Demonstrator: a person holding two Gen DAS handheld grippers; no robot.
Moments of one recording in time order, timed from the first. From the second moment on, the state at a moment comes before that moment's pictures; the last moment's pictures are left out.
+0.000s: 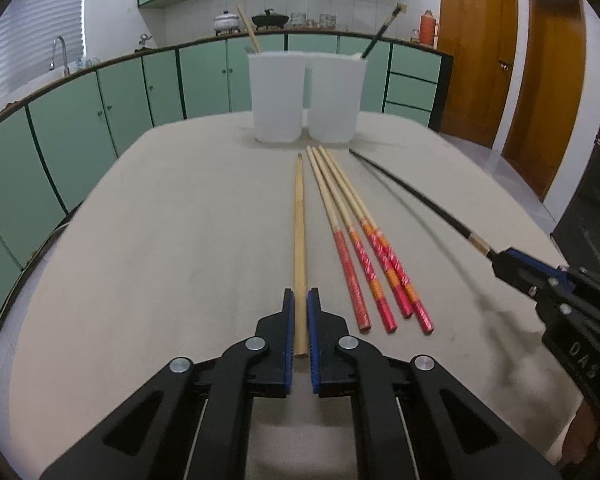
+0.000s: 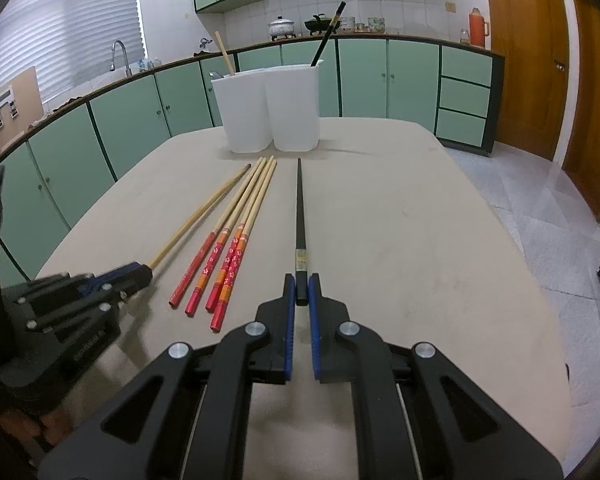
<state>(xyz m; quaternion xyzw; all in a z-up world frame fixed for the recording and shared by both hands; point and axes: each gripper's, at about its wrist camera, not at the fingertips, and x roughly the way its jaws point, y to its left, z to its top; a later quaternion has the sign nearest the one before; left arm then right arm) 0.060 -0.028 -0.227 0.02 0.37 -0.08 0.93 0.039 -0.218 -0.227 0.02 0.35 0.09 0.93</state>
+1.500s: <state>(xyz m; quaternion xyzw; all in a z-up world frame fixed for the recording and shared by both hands) 0.127 0.005 0.007 -0.03 0.17 -0.12 0.98 0.161 -0.223 0.009 0.02 0.24 0.18 0.96</state>
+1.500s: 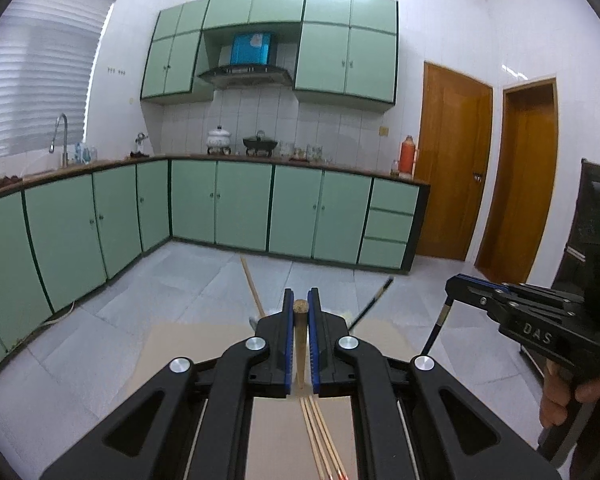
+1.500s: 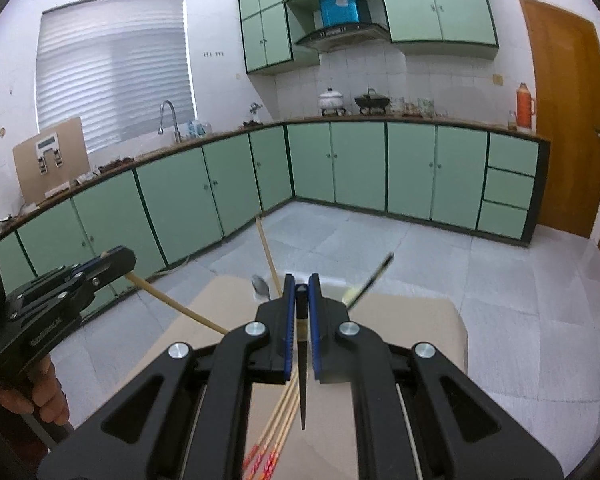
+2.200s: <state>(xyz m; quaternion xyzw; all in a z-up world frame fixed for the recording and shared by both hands) 0.235 -0.003 0.043 -0.01 0.18 -0.13 0.97 0.283 -0.216 0.062 0.00 0.17 0.15 0.97</state>
